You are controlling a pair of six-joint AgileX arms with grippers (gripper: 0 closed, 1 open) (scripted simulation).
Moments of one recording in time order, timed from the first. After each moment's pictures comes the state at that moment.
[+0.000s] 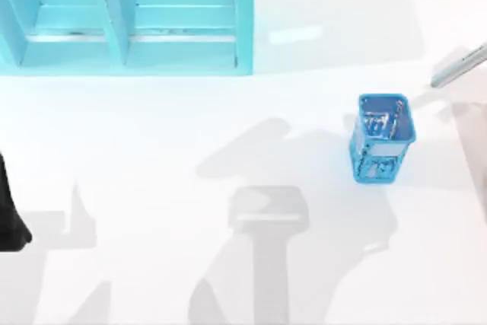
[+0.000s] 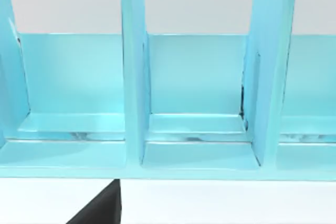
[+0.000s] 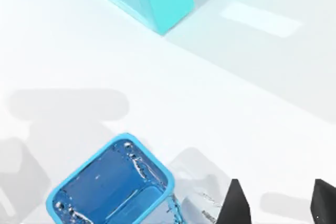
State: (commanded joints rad) left arm 0.00 0.00 0.00 0.00 0.00 0.00; right arm -0.23 1.71 1.39 -0.70 -0.90 -0.67
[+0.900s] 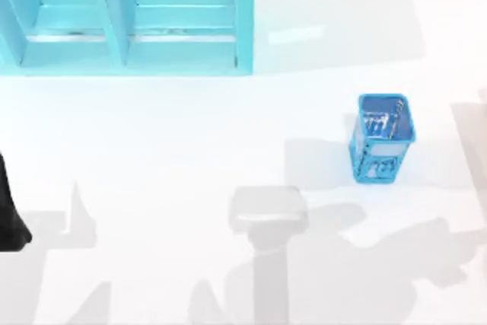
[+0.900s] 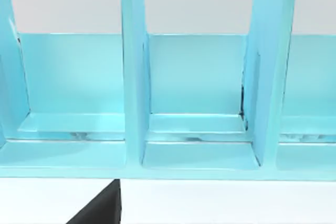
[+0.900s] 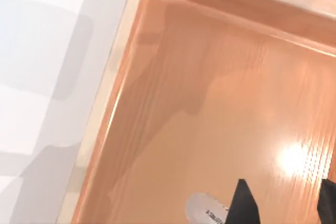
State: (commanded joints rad) left arm 0.00 0.00 0.00 0.00 0.00 0.00; right arm -0.44 1.42 1.50 -1.18 -0.25 -0.67
